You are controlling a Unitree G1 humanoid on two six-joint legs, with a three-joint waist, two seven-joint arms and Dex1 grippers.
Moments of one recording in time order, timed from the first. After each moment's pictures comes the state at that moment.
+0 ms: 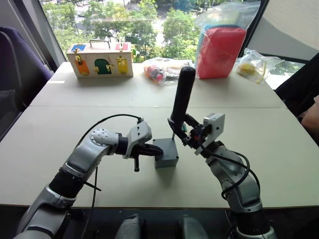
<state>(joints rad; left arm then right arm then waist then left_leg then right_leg) -0.52 0.59 -0.33 -0.14 -0.32 0.56 -1.08 -0.17 -0.22 0.12 -0.37 0.28 0.30 0.39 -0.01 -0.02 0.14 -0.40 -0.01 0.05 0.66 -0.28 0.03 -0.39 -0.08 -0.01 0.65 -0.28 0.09</state>
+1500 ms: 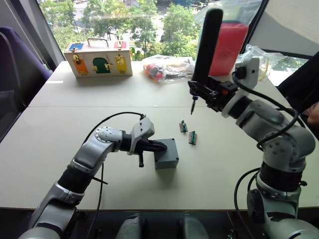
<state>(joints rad) -0.56 0.52 -0.30 -0.05 -0.32 0.53 -1.11 -0.72 -0.49 -0.31 -0.36 0.71 1.27 0.26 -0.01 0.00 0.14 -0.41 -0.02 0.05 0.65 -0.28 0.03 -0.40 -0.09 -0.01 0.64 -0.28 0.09</state>
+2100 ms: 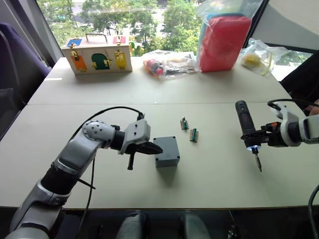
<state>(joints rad) -0.56 0.65 -0.30 -0.22 -0.29 0.47 -1.21 -0.72 -1.10 -0.03 0.32 0.99 1.61 0.38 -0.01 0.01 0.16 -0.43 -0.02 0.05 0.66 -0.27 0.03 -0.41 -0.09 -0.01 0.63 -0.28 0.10</state>
